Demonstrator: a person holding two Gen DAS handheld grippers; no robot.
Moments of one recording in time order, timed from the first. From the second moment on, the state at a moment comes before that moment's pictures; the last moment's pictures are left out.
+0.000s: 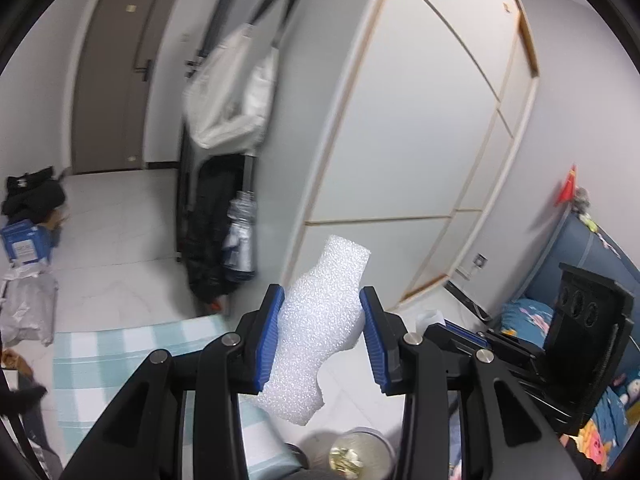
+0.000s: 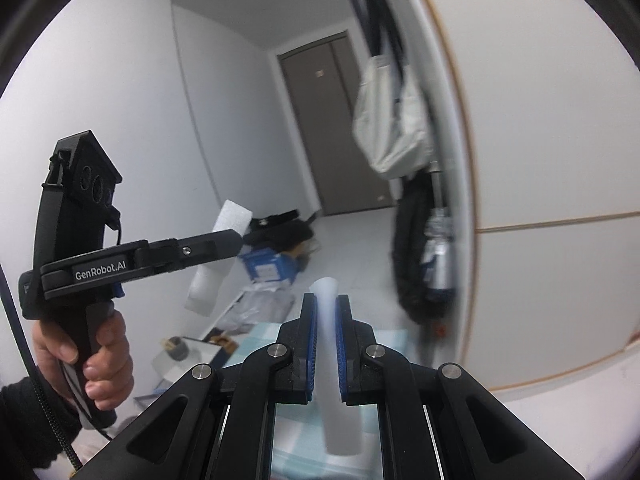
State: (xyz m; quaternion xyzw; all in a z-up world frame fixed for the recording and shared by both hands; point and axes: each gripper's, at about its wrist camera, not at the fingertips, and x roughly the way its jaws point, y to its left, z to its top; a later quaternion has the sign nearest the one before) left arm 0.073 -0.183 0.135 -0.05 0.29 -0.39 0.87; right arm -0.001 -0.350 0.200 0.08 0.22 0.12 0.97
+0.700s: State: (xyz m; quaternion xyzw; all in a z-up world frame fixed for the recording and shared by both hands) left arm 0.031 -0.369 0.006 0.07 0.45 -0.51 0.73; right arm -0.103 -0.533 0.065 0.22 0.29 -0.08 0.93
